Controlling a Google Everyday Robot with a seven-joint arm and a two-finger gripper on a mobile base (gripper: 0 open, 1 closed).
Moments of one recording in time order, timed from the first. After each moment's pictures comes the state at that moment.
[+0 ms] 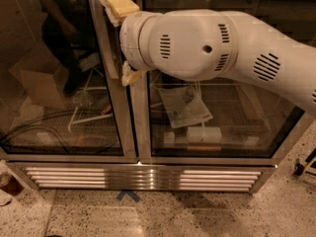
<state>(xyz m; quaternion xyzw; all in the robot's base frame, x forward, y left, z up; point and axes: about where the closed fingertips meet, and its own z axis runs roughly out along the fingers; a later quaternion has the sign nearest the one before) 0.565 0.088 0.998 -0.73 0.35 -0.22 0.54</state>
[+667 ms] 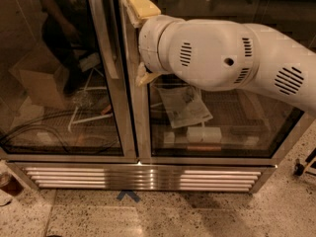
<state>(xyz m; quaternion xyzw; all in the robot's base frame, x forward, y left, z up) 0.569 0.055 0.994 -0.71 0.39 -0.24 0.54</state>
